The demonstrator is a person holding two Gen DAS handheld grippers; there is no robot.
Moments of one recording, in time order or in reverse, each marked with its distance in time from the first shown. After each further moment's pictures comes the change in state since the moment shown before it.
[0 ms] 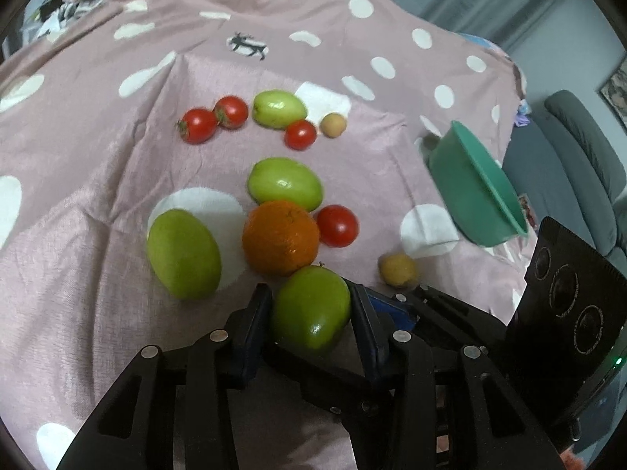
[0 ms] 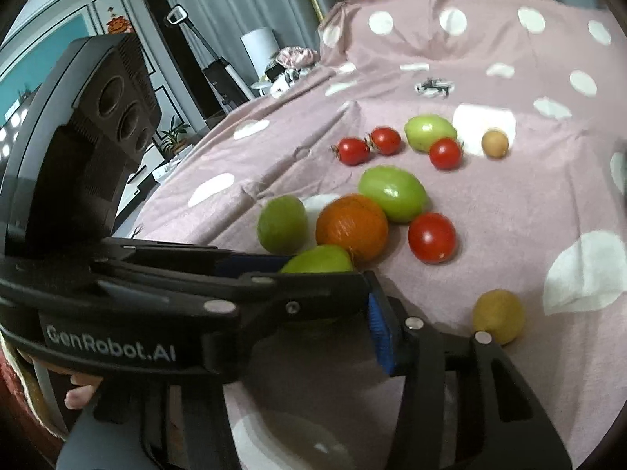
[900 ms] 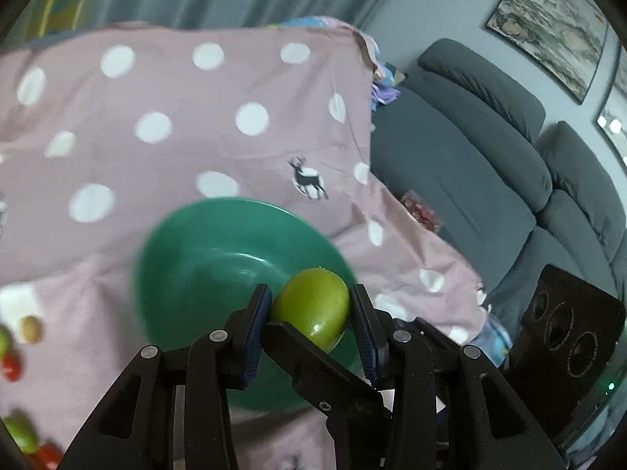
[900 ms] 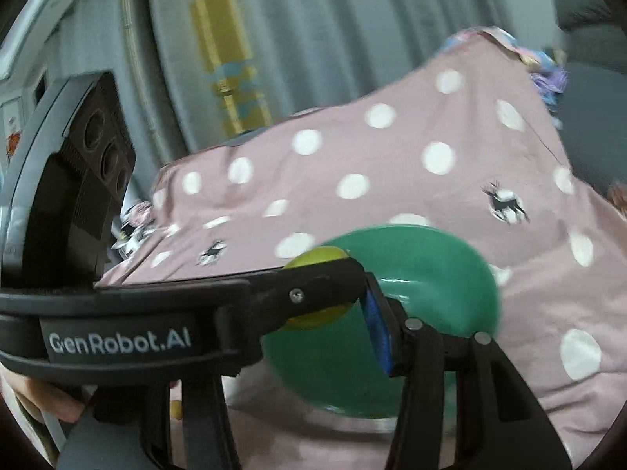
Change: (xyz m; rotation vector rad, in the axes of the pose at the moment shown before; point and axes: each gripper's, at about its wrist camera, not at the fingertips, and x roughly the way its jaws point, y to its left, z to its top) left arm 0.100 -0.278 0.102 0.355 -0.043 -0.272; right arm -0.212 -0.181 0.031 0.275 -0.409 -0.465
